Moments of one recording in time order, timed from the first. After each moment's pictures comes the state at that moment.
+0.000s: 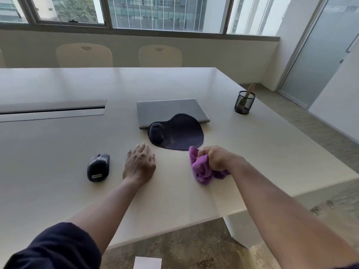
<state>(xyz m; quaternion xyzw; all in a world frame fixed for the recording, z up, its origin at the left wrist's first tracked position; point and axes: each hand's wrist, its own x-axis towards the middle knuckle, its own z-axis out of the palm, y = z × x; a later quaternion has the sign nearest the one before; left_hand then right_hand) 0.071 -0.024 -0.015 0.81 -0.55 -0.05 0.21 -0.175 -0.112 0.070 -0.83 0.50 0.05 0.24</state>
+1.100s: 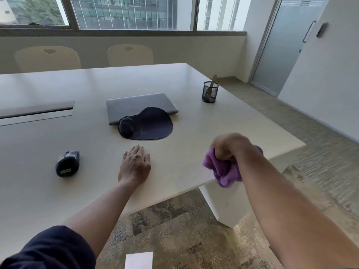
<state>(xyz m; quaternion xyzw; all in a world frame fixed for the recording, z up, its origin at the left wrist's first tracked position) -0.016 -0.004 -0.021 0.78 -0.58 -0.07 0.21 -0.283 -0.063 0.125 -0.72 0.59 0.27 0.25</state>
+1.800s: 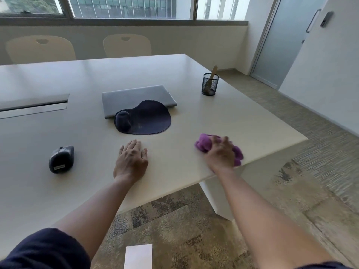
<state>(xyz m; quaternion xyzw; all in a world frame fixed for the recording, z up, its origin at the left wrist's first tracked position) -0.013 -0.007 -0.024 0.78 -0.59 -0.06 0.21 -0.284 -0.071 0.005 -0.69 0.71 -0.13 0.06</state>
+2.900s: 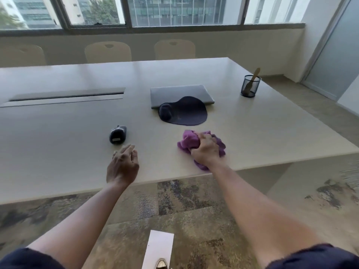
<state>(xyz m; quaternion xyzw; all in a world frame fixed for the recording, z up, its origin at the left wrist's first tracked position) 0.051 0.140 -0.009 0.86 -0.44 -0.02 0.27 -0.170 -0.015 0.011 -0.78 0.55 -0.18 0.24</state>
